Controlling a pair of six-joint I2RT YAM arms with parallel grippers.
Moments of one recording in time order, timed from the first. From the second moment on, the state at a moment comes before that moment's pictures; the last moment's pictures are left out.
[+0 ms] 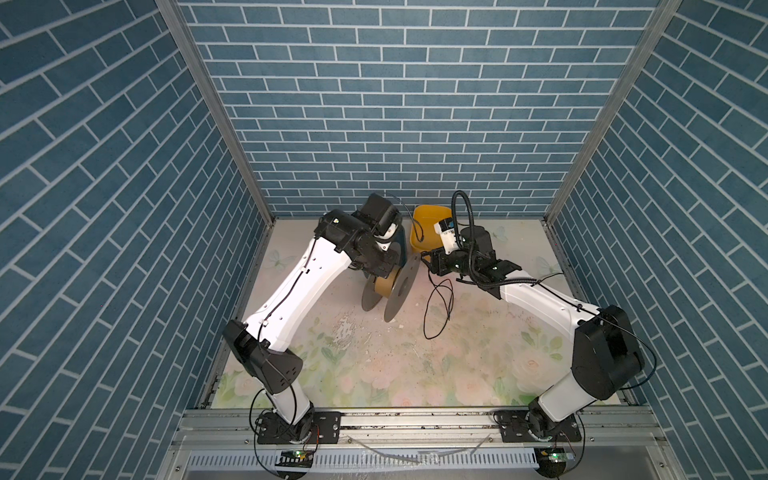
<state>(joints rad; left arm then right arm) -0.60 1.67 2.00 -1.43 -0.02 -0.13 0.57 1.59 1.17 -0.06 -0.29 0.22</state>
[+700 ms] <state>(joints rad) -0.56 1.48 1.80 -1.21 0.14 -0.02 0.45 1.53 1.08 -0.08 -0.48 0.62</state>
